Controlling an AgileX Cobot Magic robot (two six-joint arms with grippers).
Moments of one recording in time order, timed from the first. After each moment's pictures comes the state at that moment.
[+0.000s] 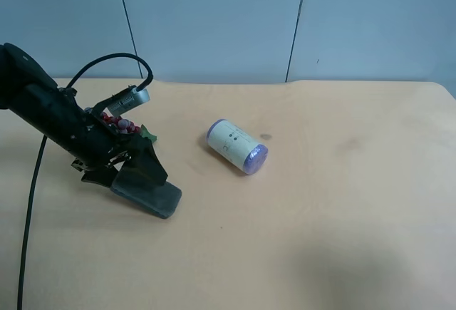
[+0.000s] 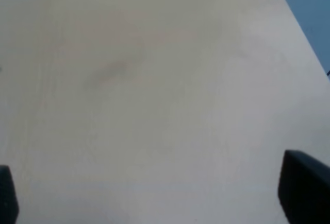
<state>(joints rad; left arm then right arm) -0.16 1.83 -0.91 -0.80 0.78 0.72 0.04 0.00 -0.50 -0.11 1.07 0.07</state>
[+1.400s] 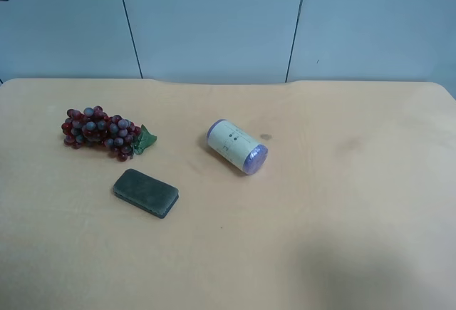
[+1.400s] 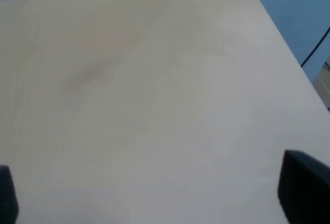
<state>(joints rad) -0.07 0.86 -1.08 -0.47 0.96 0.41 -0.04 0.00 -0.50 -0.11 1.07 0.07</state>
